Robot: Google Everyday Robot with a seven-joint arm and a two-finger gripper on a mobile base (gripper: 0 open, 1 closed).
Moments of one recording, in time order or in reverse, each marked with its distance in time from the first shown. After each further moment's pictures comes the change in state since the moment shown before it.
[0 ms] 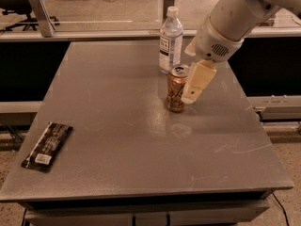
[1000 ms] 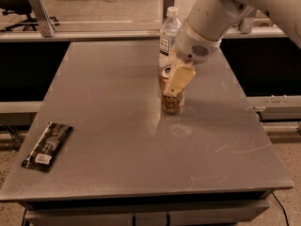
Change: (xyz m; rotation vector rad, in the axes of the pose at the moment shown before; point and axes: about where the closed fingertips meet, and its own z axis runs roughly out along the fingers) arm -0.037 0.014 0.023 -0.111 -0.024 -0.075
